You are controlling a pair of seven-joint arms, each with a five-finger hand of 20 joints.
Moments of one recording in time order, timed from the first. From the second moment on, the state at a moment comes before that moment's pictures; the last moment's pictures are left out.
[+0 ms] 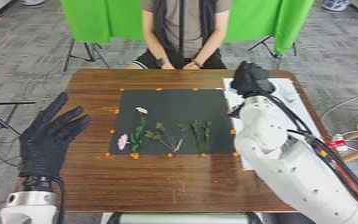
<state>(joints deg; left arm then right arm) 134.2 -57.7 -96.7 -131.1 38.0 13.6 22.6 -68.5 -61.2 51.7 -100.0 -137.7 6.5 43.1</state>
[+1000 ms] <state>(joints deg) 130.2 -55.2 -96.4 -130.8 38.2 12.5 22.3 -63.4 -79.9 38.4 -88.8 -135.8 -8.6 34.5</state>
